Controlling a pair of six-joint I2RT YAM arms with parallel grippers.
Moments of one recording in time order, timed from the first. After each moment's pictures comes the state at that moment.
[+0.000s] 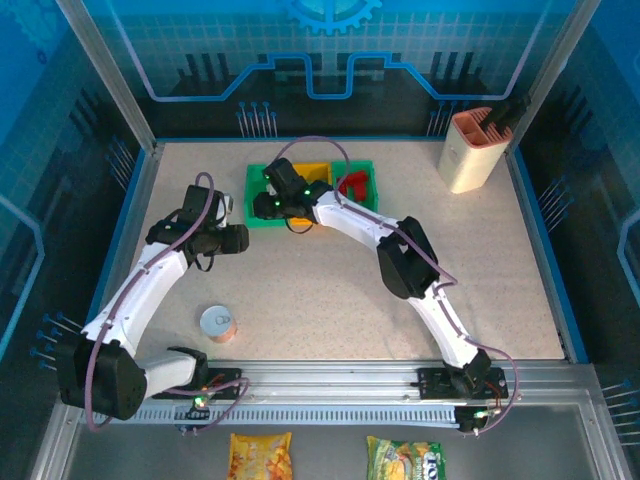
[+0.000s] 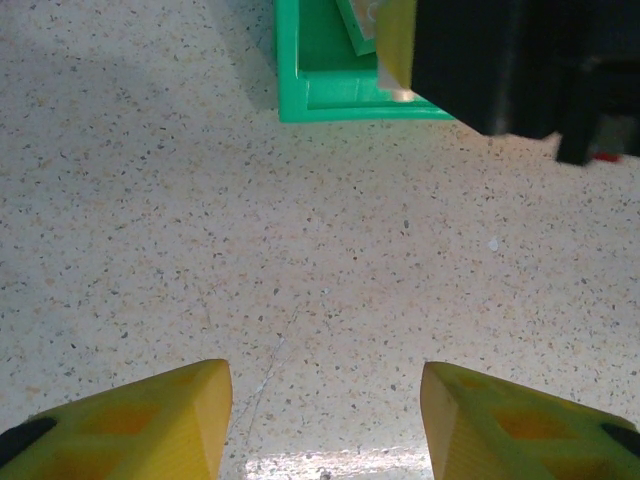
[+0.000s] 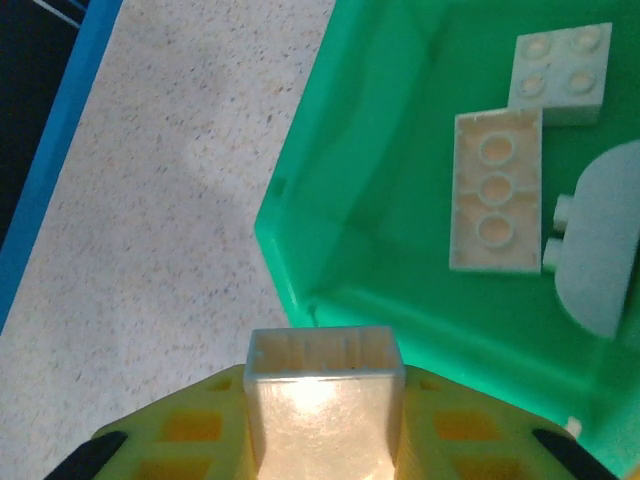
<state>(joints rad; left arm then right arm) -0.17 1.20 1.00 -0.79 0.03 -0.27 0.78 2.41 2.15 -0.50 -0.12 0.61</state>
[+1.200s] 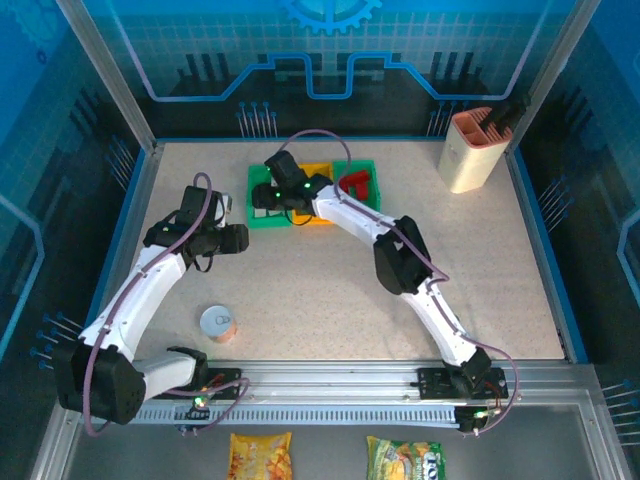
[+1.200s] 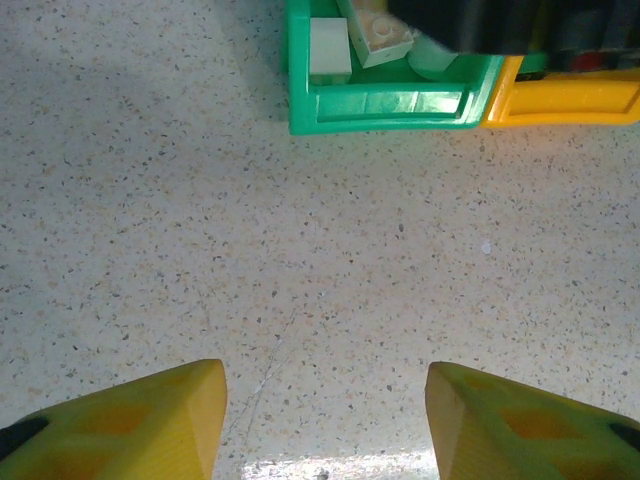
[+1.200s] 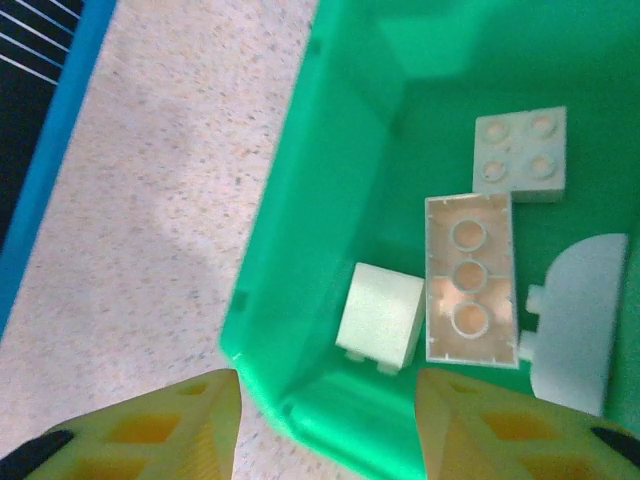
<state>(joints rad) -0.17 1.17 1.00 -0.79 0.03 -0.27 0.75 2.44 2.25 -0.55 -0.09 0.60</state>
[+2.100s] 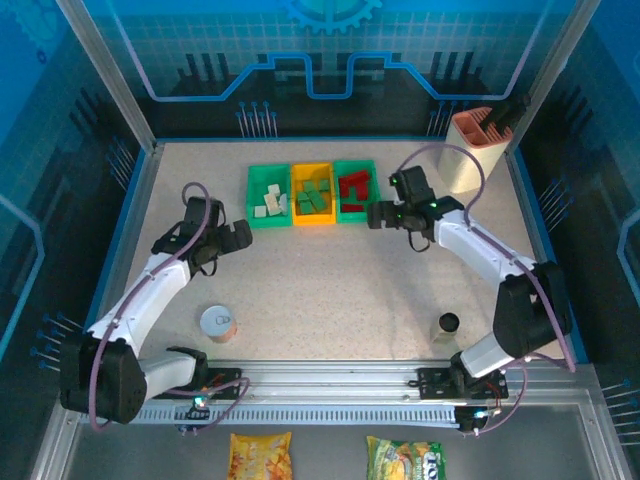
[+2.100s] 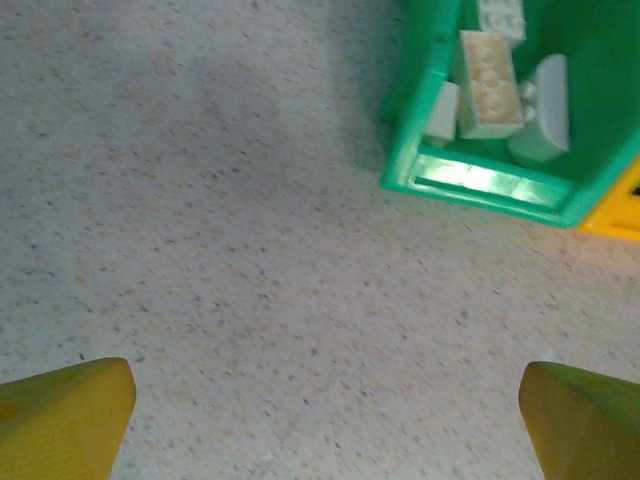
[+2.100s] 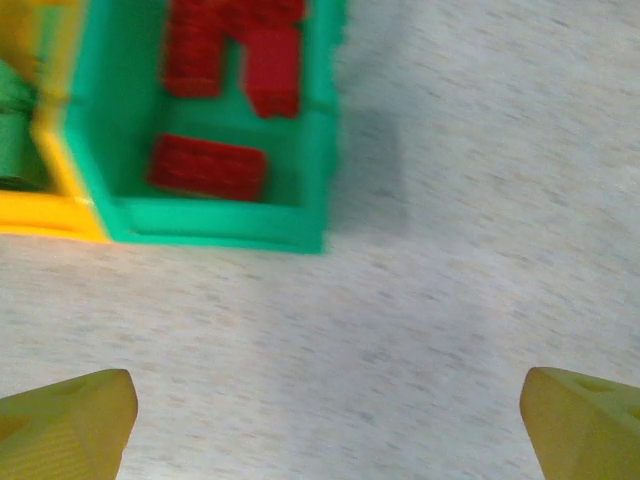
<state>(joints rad) -0.14 1.18 0.83 -0.55 -0.14 -0.48 0.36 1.51 1.13 -0.55 0.13 0.27</state>
